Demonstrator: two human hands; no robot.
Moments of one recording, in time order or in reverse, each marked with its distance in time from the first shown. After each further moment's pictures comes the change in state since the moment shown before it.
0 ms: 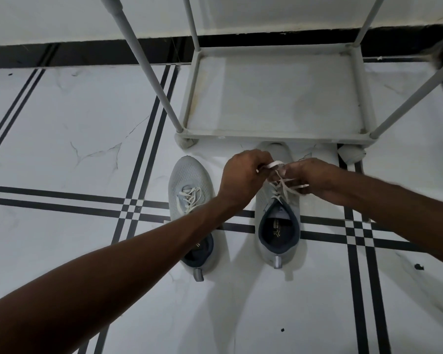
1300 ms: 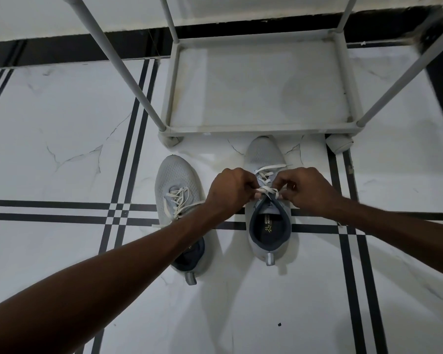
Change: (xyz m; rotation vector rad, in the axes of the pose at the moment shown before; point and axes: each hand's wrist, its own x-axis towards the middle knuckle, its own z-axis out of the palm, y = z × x) left_hand -0.015 -0.025 0.021 0.061 -0.372 -0.134; right_hand -0.005 0.050 0.005 -0.725 0.270 -0.437
